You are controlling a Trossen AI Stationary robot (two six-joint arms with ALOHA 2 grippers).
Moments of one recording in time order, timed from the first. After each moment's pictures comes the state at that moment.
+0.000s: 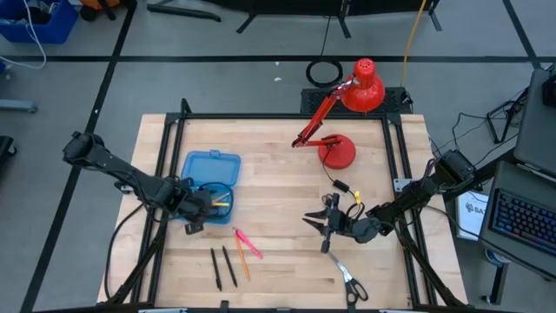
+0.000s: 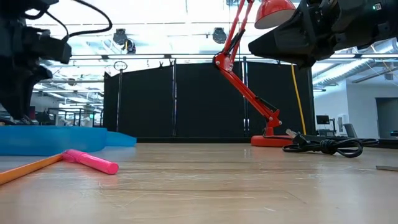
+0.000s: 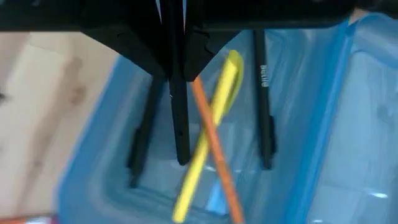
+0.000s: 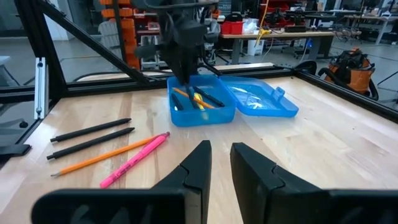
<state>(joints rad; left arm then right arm) -0.44 1.11 0.66 -1.02 -0.15 -0.73 0.56 1.61 0.50 0.93 0.81 0.17</state>
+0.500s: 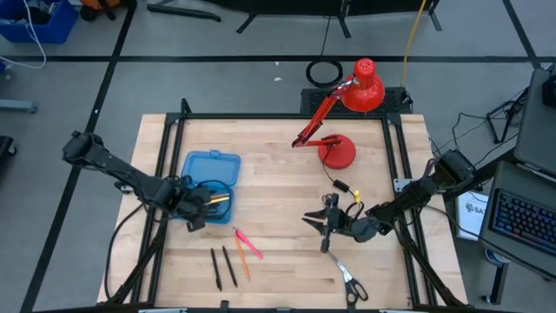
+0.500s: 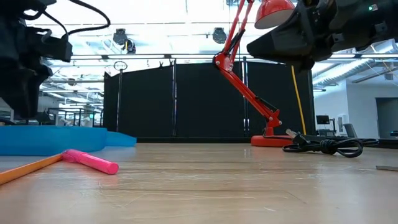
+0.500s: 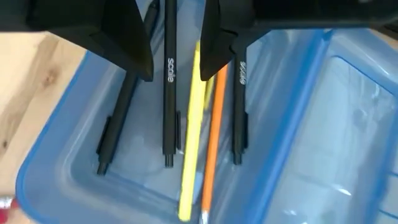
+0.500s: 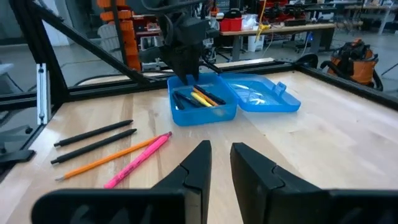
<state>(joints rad) -0.45 1.10 0.65 -1.03 -0.25 -0.77 0.55 1.61 0.50 0.92 0.79 0.23</state>
